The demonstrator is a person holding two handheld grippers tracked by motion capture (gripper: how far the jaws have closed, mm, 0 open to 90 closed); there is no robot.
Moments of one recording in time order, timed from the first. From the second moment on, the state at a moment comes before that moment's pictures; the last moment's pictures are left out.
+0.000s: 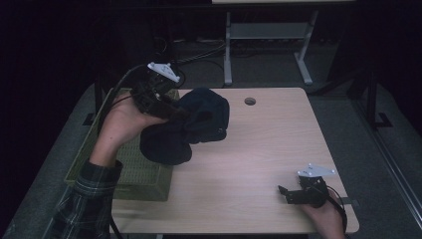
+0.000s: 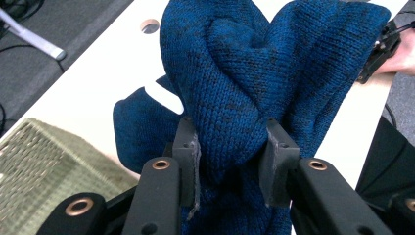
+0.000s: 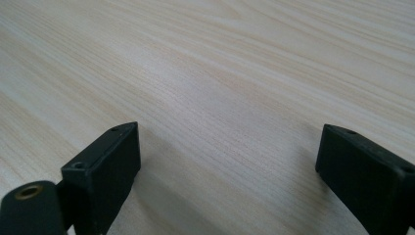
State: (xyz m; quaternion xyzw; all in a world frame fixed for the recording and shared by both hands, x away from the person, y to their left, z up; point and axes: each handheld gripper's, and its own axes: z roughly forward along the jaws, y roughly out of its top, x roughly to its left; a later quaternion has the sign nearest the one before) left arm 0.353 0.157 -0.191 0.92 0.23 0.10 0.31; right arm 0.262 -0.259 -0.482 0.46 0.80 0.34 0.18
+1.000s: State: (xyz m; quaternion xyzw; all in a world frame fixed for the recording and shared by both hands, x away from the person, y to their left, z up) left arm 0.355 0.075 -0.242 0.93 0.19 0.07 0.32; right arm 0.262 -0.259 -0.482 0.46 0.80 0.34 0.18
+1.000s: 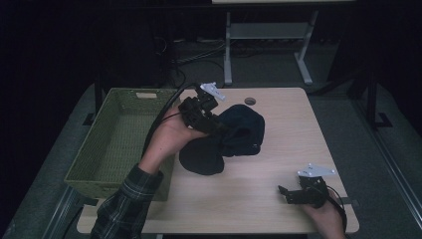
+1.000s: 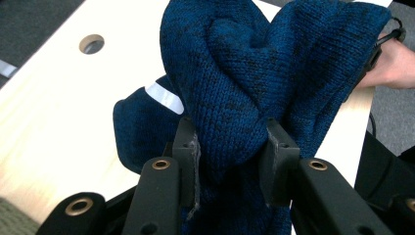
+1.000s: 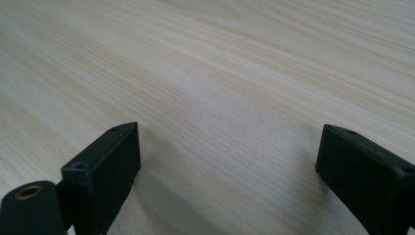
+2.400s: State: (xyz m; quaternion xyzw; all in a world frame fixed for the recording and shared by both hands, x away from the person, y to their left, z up) left arm 0.373 -0.006 -0.374 0.93 0.20 0.01 0.30; right arm 0.262 -0.259 -0.482 0.45 0.80 0.34 0.18
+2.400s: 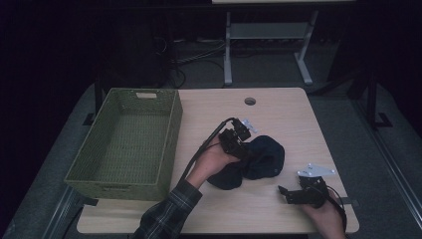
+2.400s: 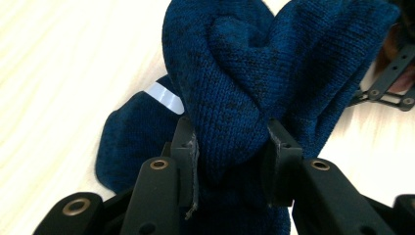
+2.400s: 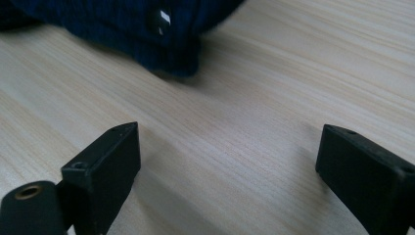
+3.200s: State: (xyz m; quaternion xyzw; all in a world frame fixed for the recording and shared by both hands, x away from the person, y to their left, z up) left arm 0.373 0.007 -0.379 0.91 0.23 0.01 0.34; right arm 0.262 -0.259 -0.482 0.45 0.80 0.34 0.18
